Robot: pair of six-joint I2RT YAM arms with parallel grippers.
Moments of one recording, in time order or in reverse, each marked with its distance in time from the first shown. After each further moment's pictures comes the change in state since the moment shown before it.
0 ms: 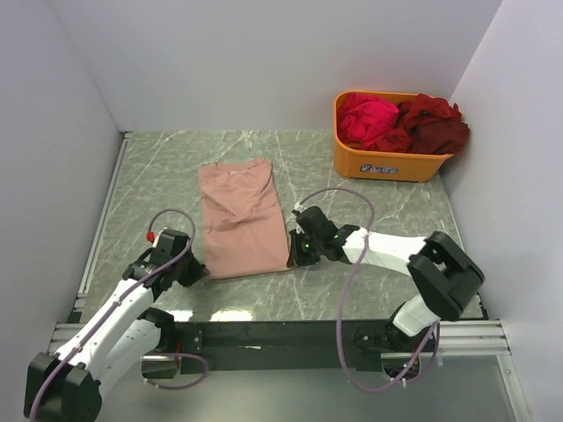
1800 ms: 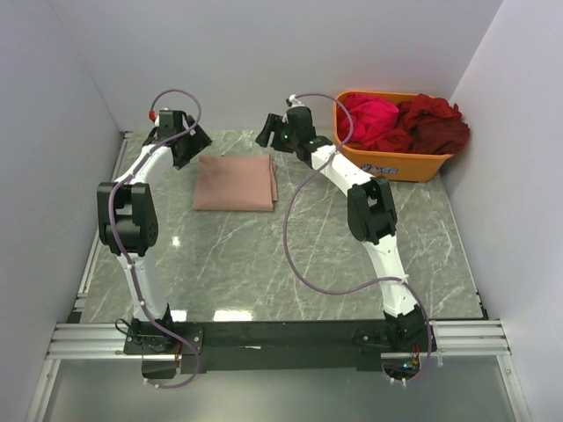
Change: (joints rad) left arm 0.279 1.244 1.256 0.263 -0.009 0.339; right arm -0.315 0.893 1.414 0.000 0.025 -0.053
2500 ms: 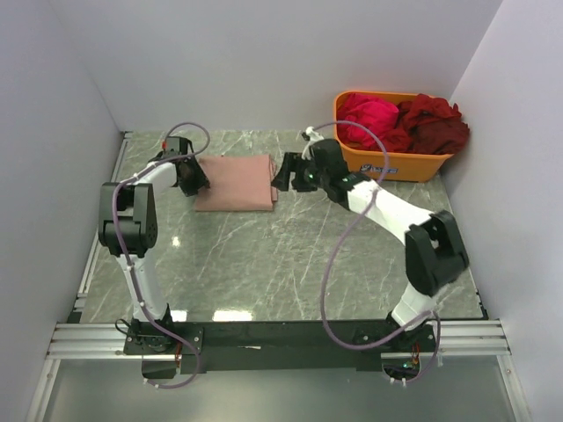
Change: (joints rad) left arm 0.003 -0.033 -0.253 -0.037 0.085 0.116; right arm 0.051 -0.726 -0.901 0.090 -0.100 -0.087
